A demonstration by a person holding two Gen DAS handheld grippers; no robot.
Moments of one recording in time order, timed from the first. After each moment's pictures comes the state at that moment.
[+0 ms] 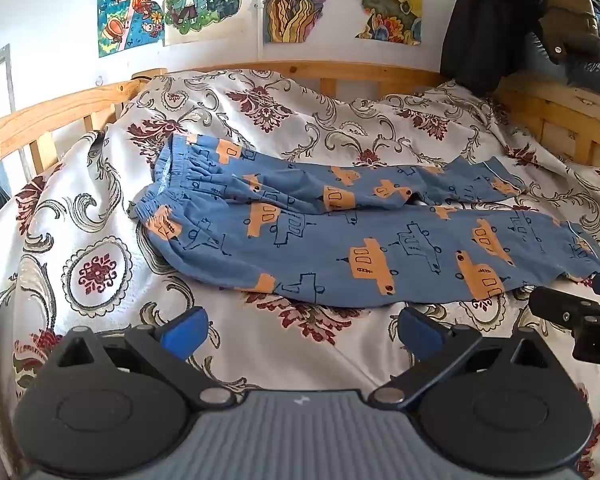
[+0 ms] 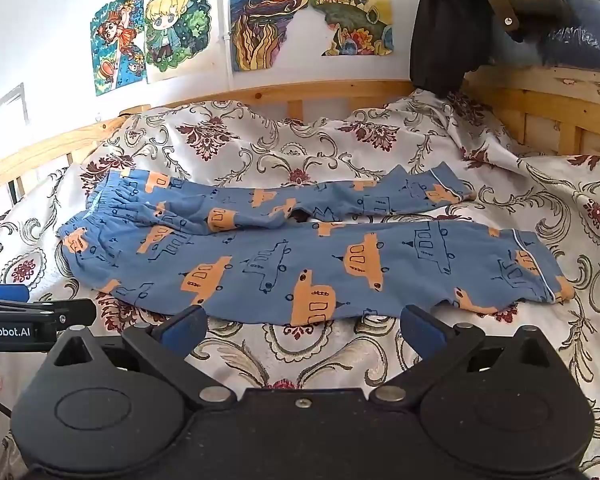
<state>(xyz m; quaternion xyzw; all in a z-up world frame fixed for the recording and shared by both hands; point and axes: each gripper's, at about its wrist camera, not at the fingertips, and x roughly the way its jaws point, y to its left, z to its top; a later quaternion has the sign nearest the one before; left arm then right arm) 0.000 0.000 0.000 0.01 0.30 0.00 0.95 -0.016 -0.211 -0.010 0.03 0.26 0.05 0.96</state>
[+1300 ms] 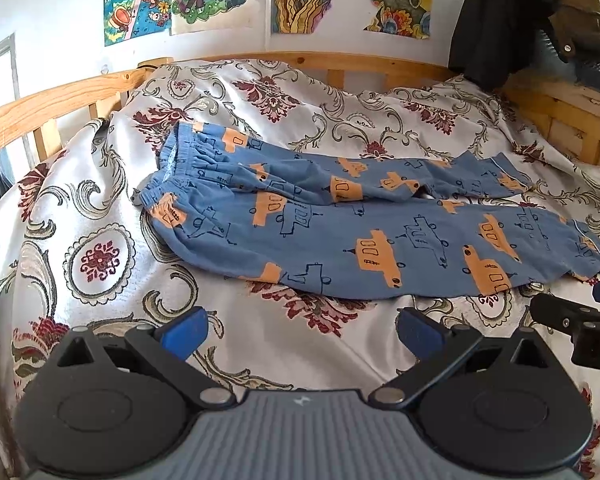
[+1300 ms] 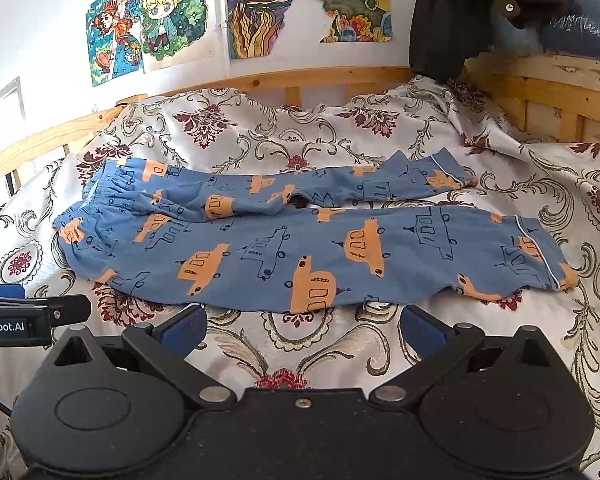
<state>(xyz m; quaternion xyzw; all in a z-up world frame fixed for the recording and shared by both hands) 0.002 0.003 -0.007 0.00 0.32 0.01 0.95 -0.012 -0.209 -0.017 0.03 0.28 0.04 0.96</state>
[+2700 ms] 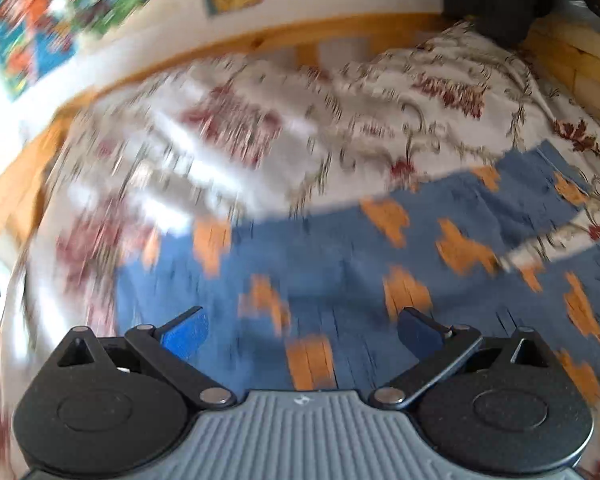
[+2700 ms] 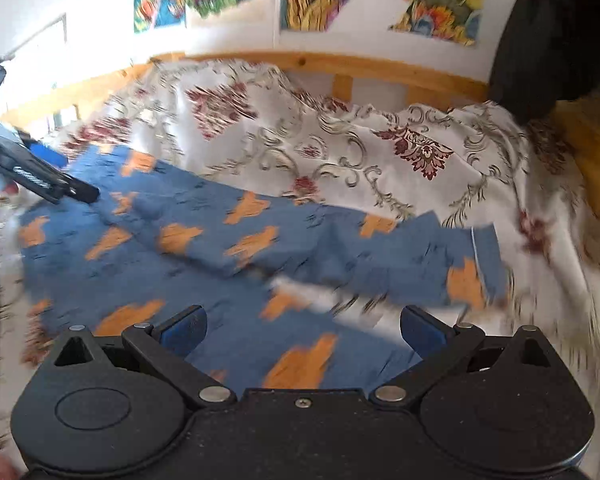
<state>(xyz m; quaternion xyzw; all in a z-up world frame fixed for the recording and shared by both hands) 0.255 0.022 0.052 0.13 0.38 -0.06 0.91 0.192 -0.281 0.036 -0.08 0.34 0.16 0.92</state>
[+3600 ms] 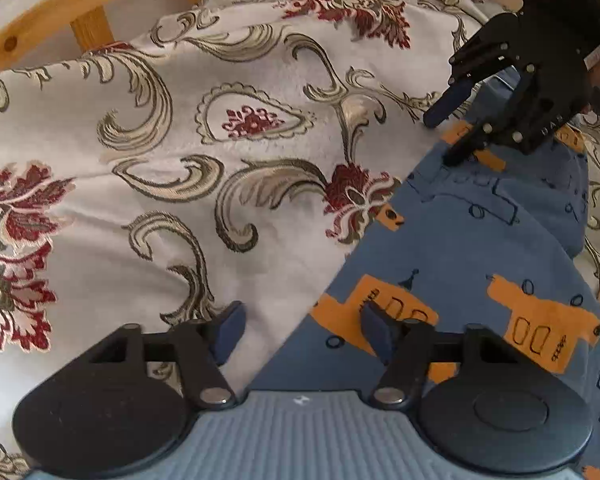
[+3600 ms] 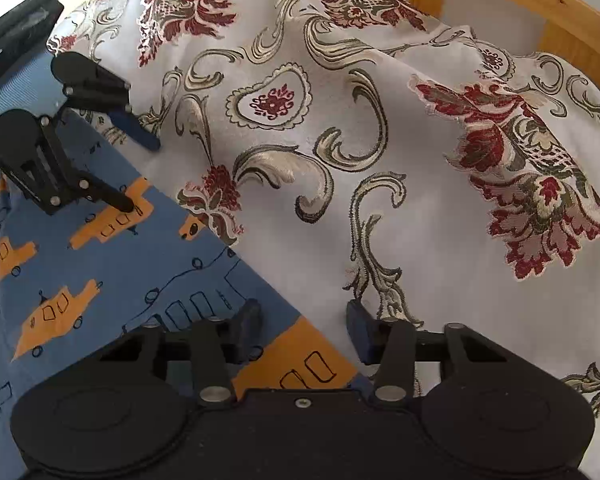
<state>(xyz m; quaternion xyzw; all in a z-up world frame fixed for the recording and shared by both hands) 0.471 -0.034 -0.050 0.23 0.44 -0.31 0.81 0.489 -0.284 -0.039 -0.17 0.45 0.33 0.81</state>
